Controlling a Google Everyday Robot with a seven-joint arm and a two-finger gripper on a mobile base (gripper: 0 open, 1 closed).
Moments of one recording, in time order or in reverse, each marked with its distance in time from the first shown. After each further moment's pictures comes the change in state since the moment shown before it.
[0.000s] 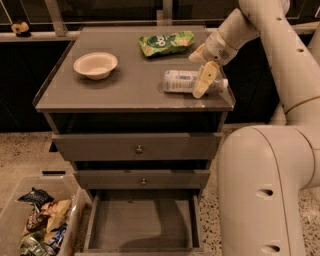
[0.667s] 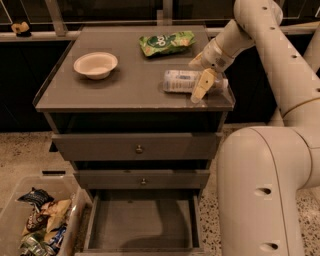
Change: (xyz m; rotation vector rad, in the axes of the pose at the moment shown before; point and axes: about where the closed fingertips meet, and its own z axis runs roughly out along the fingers) arm 0.021 -0.007 0.025 -0.005 0.011 0.042
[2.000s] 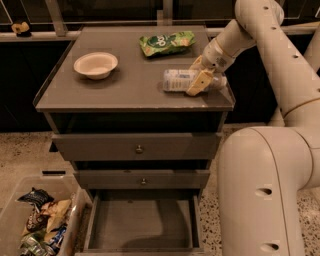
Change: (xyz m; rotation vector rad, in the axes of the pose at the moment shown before) arm 0.000 0.000 0.000 0.000 0.000 0.000
